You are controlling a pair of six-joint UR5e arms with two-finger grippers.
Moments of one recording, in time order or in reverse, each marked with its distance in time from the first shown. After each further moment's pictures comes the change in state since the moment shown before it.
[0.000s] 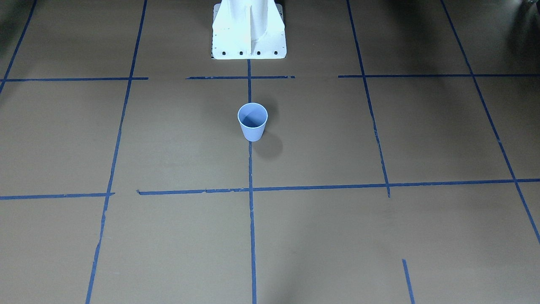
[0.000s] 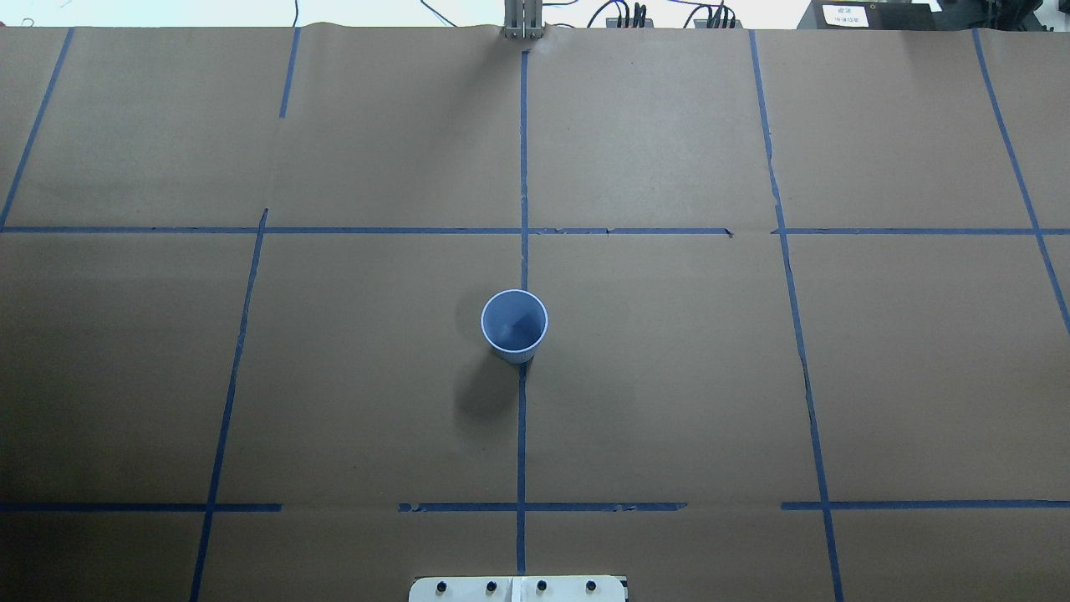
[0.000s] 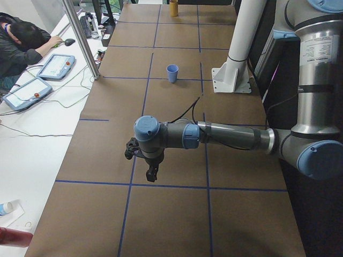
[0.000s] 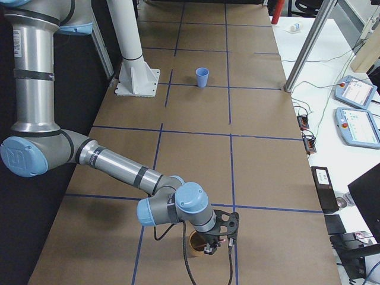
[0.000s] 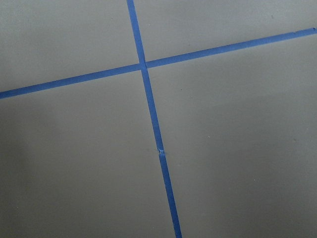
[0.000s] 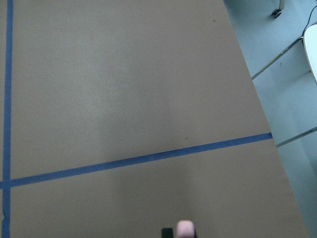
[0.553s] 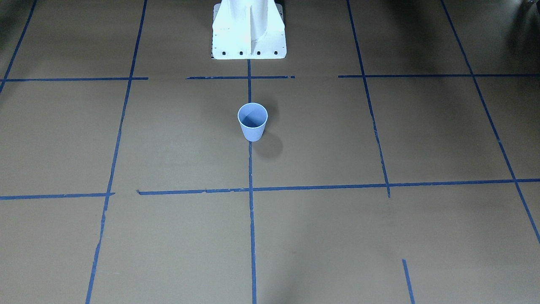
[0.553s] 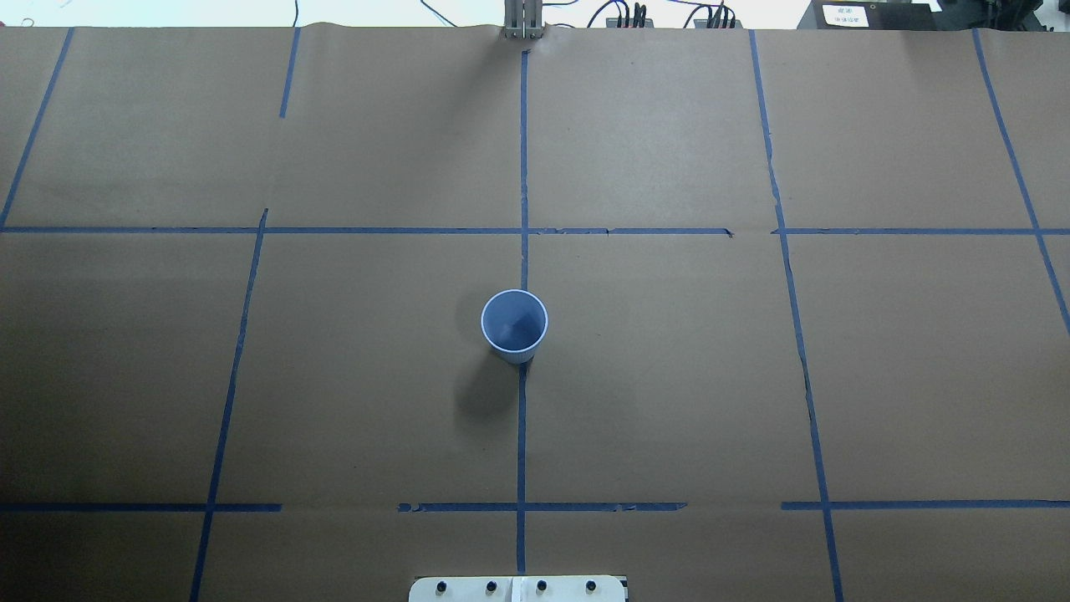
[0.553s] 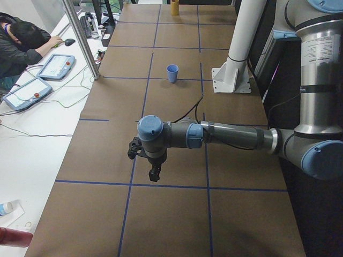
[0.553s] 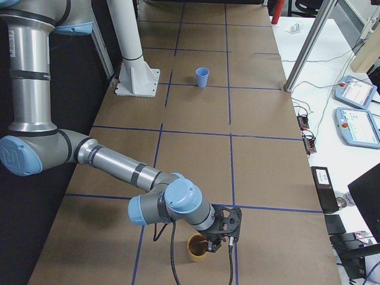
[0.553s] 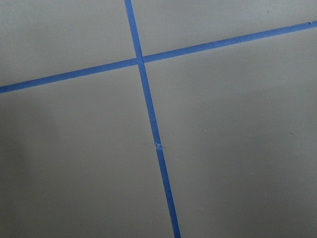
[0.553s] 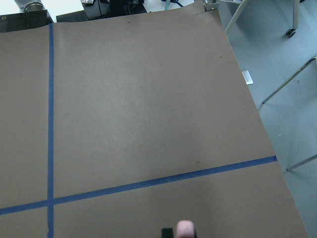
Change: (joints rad) left arm 0.000 0.015 -0.013 0.000 0.001 0.000; right arm 0.107 0.000 0.067 -0.029 0.108 -0.033
